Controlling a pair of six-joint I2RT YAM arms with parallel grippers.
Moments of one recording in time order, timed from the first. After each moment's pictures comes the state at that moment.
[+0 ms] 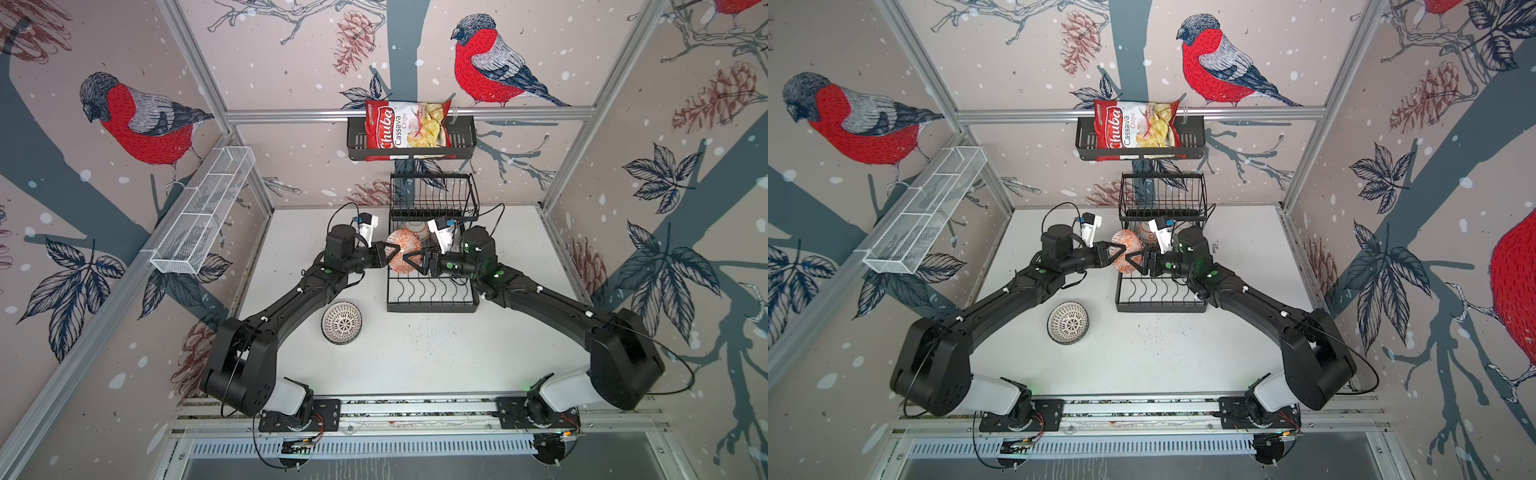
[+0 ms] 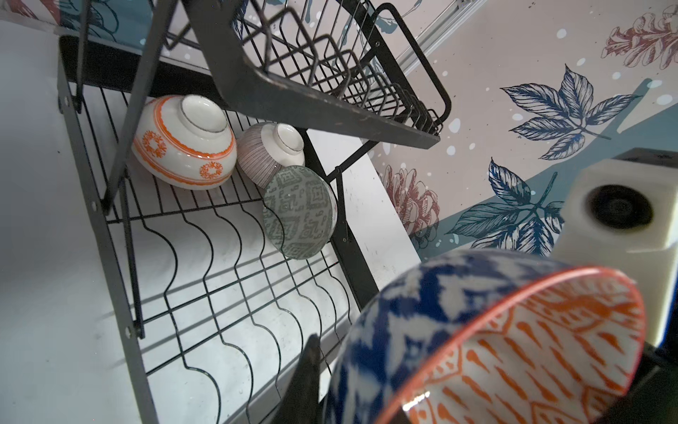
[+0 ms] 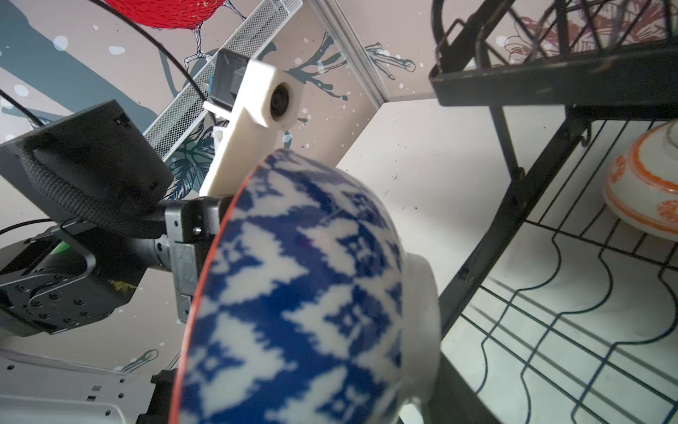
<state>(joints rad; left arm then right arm) -0.40 1.45 0.95 0.14 0.58 -0.59 0.65 1.47 0.98 0.21 -0.55 0.48</state>
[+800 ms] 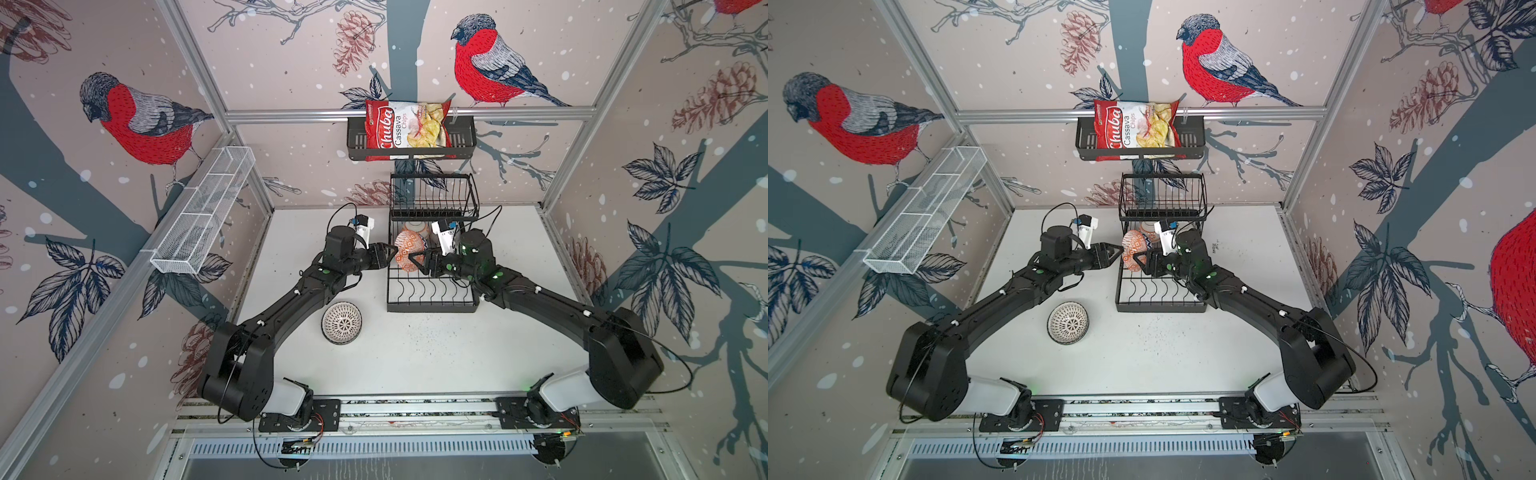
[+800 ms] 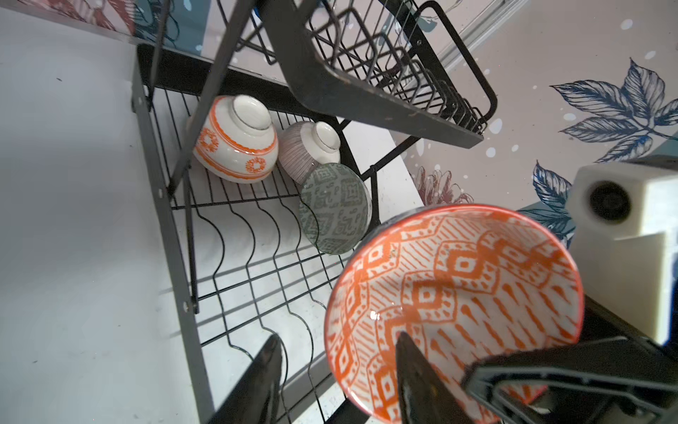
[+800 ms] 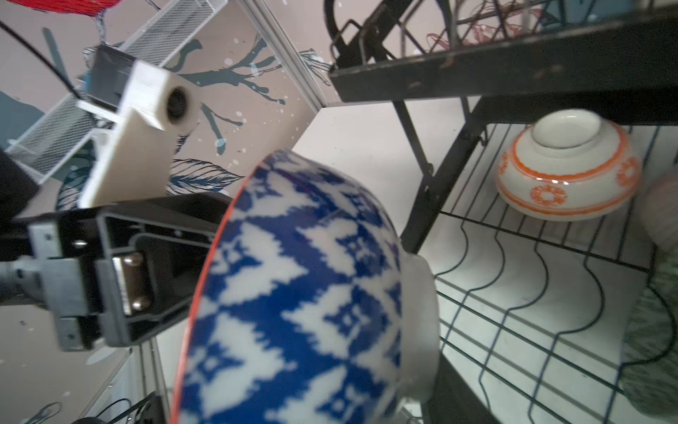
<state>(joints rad) -0.39 1.41 0.95 0.02 0.46 -0.54 0.66 1.47 0.96 0.12 -0.31 0.41</state>
